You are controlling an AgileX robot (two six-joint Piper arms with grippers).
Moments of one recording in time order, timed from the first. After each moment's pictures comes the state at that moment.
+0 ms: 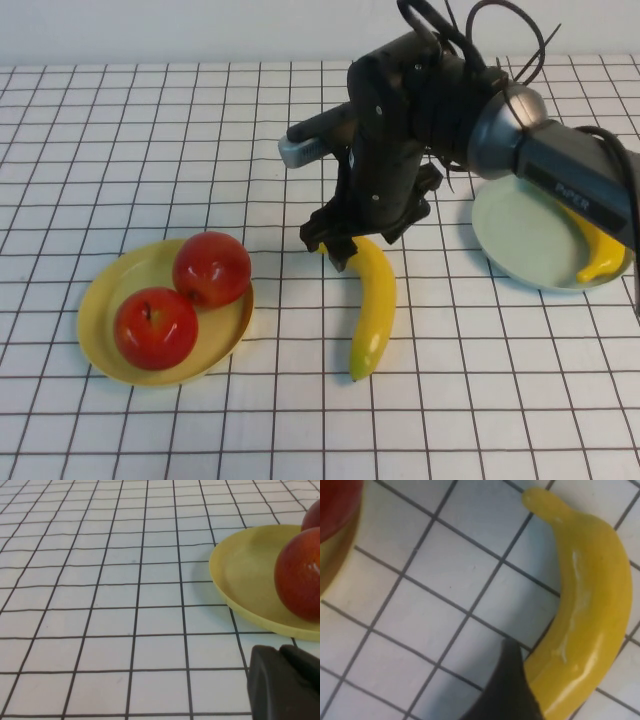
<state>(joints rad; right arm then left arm) 0.67 2.17 -2.02 -0.06 1.24 0.13 -0.03 -0.01 0.03 -0.03 0.37 0.08</state>
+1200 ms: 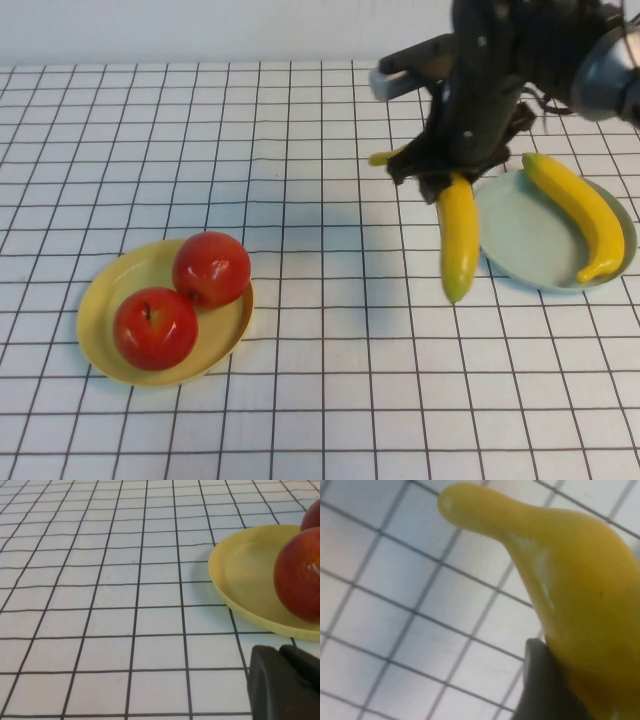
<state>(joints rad) 0.51 2.09 -2.00 -0.11 1.23 0.08 -0.03 -0.01 0.03 -0.03 0.37 0.08</state>
